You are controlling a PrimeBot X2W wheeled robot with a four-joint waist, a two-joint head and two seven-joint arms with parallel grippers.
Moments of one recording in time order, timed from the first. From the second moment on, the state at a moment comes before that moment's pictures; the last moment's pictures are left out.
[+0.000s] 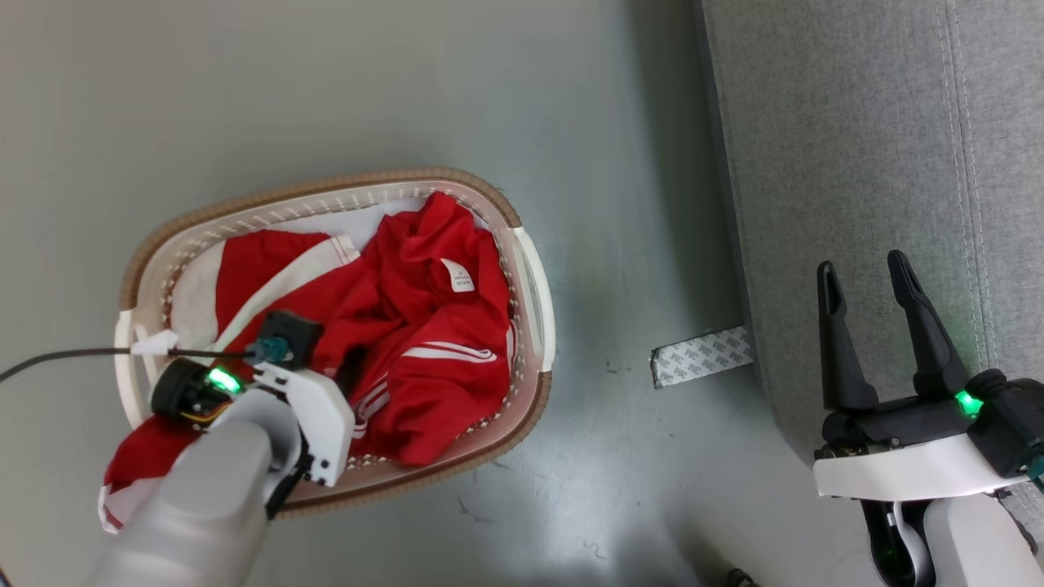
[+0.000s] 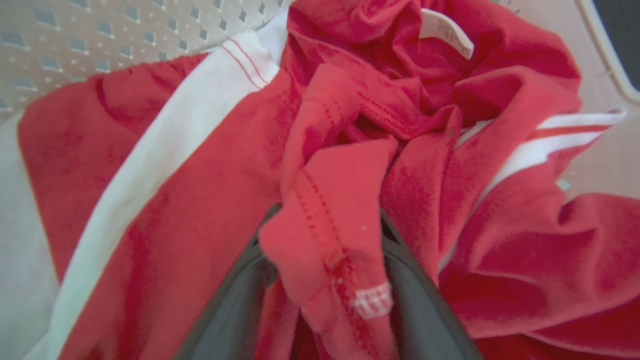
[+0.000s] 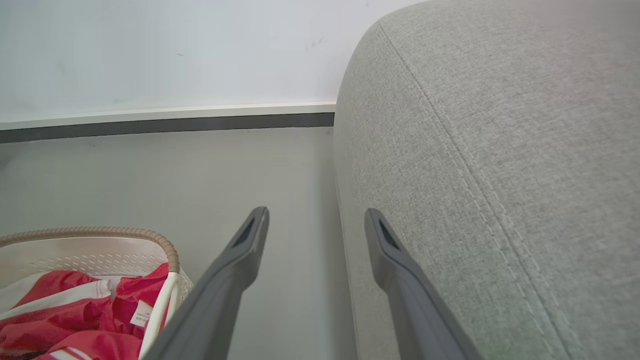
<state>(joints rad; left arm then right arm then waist) -0.84 0.27 -0.81 1.12 -0.46 -0.13 -0.19 -0.30 -0.05 0.10 0.09 0.27 0.13 -0.26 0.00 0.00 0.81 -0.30</state>
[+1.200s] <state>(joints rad) -0.53 0.25 -0.72 0.55 -0.59 -0.12 -0.22 -0.02 -0.05 0.05 0.23 0.23 0.13 -0.26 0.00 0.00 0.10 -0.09</state>
